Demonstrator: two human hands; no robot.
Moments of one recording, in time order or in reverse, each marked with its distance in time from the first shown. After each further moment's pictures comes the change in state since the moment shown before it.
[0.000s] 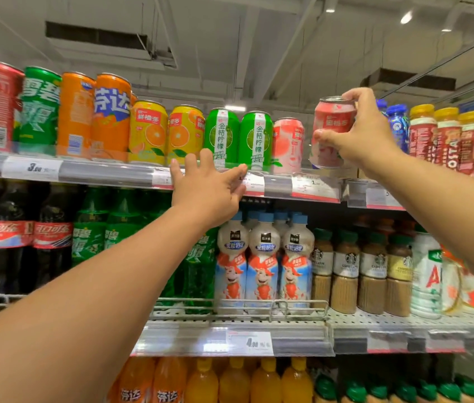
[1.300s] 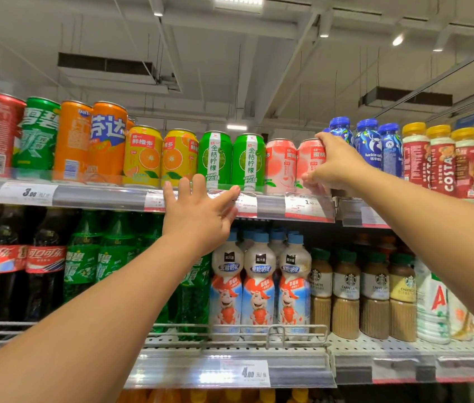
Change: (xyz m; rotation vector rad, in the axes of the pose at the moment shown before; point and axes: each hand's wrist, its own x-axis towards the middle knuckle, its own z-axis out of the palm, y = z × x) left_hand -0.005 -0.001 0.006 0.057 0.075 0.013; right_hand 0.021 0.015 0.019 -0.264 -0.256 0.110
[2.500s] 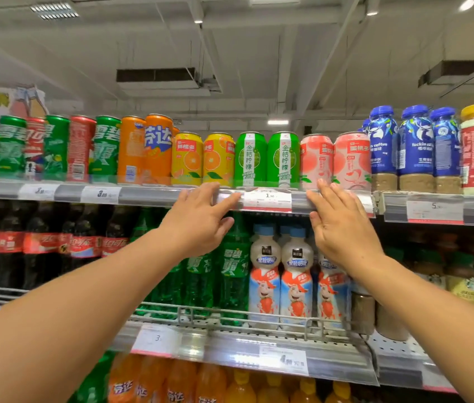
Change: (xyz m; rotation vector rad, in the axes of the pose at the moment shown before) left_hand -0.031 -0.057 -0.042 0.060 -0.212 0.169; right_hand -0.104 0.006 0.086 -0.259 0.085 -0.376
